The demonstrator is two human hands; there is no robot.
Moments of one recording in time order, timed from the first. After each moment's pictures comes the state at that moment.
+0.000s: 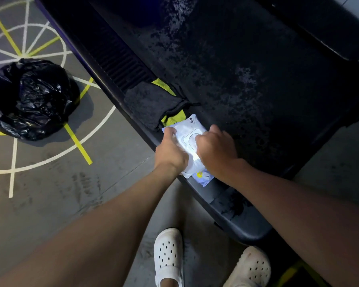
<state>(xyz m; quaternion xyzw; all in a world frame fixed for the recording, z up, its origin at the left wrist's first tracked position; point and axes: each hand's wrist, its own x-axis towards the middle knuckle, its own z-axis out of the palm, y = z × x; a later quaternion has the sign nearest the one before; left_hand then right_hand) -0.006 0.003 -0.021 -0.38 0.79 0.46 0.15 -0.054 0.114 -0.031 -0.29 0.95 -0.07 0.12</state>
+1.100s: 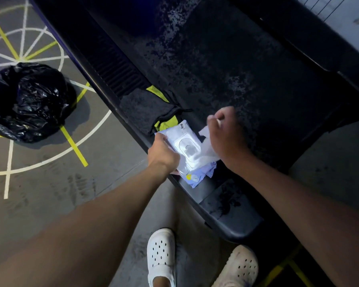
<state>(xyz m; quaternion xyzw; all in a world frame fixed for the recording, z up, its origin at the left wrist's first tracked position) -0.012 0.008 0.002 -0.45 0.71 0.53 0.16 -0.076 0.135 0.037 0.00 0.86 -0.49 0.12</state>
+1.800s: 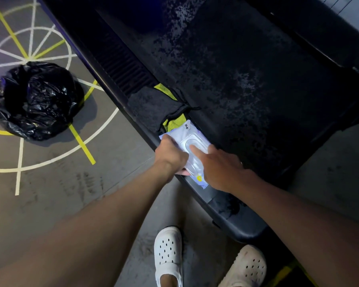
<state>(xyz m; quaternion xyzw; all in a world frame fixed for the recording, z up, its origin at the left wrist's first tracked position) -0.010 0.004 0.010 -0.46 0.67 0.55 0.19 -0.035 0.140 0.003 -0.29 0.90 -0.01 0.32</state>
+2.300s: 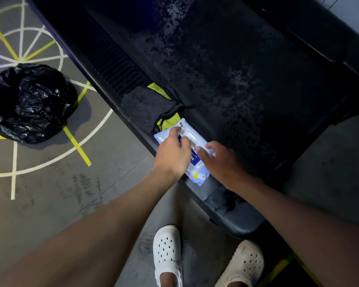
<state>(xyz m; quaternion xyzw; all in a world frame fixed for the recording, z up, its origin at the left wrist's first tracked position) -0.007 0.017 0.006 -0.31 0.82 0.47 0.12 -0.036 0.153 -0.006 0.00 0.89 -0.31 0.32</state>
